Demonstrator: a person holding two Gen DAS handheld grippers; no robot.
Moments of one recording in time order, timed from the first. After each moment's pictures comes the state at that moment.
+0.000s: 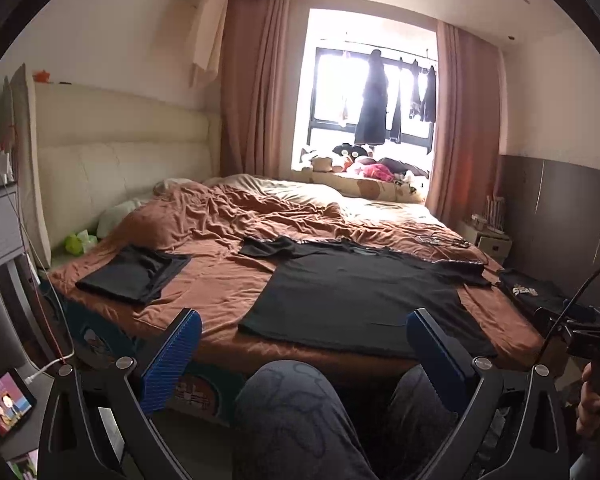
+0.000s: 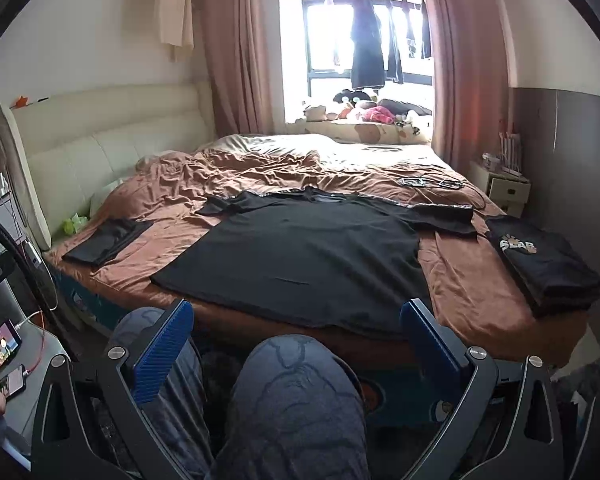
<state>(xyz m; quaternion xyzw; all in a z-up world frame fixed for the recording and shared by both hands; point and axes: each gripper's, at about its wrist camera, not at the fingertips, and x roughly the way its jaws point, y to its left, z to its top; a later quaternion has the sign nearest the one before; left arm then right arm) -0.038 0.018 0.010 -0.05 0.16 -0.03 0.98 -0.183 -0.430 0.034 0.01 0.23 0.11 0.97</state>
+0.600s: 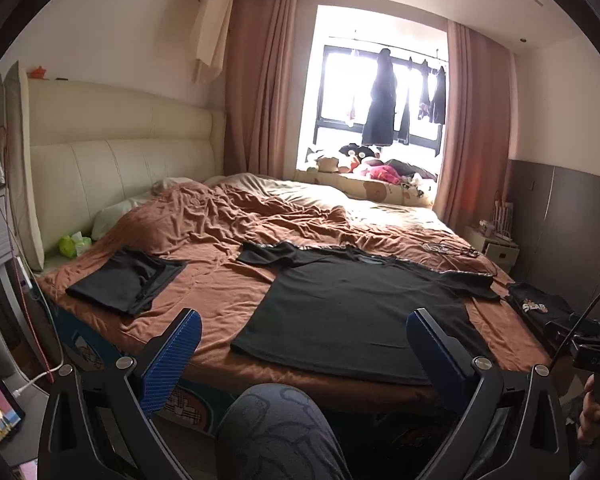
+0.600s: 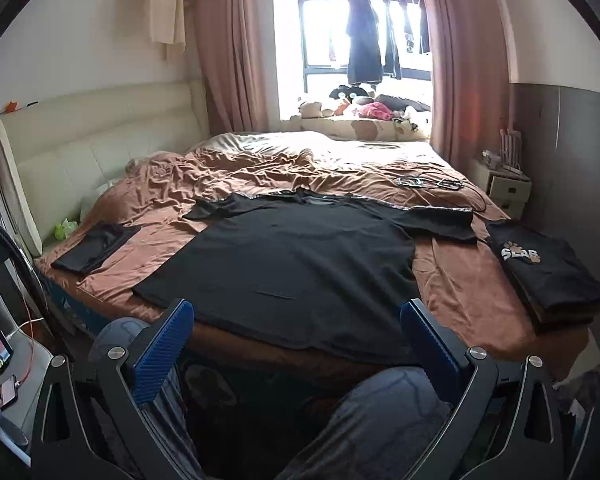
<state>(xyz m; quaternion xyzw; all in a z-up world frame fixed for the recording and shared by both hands) 0.017 0.007 0.021 -0.06 0.17 -0.01 0.98 -0.134 -0.443 0.031 0.01 0.24 0.11 0.97</state>
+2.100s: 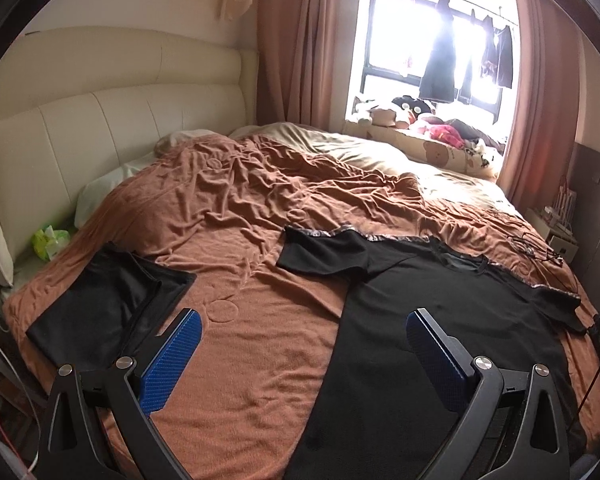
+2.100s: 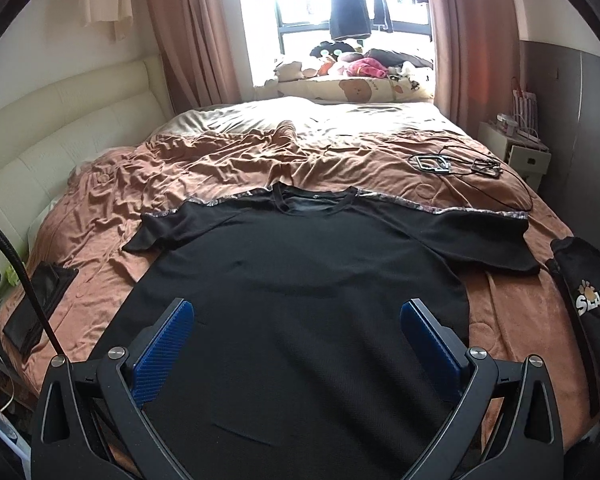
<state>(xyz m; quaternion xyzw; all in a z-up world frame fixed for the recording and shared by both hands) 0.322 0.100 -0.010 -0.07 0.27 0.04 0.96 0.175 -0.399 0.031 0.04 0.31 0.09 0.95</state>
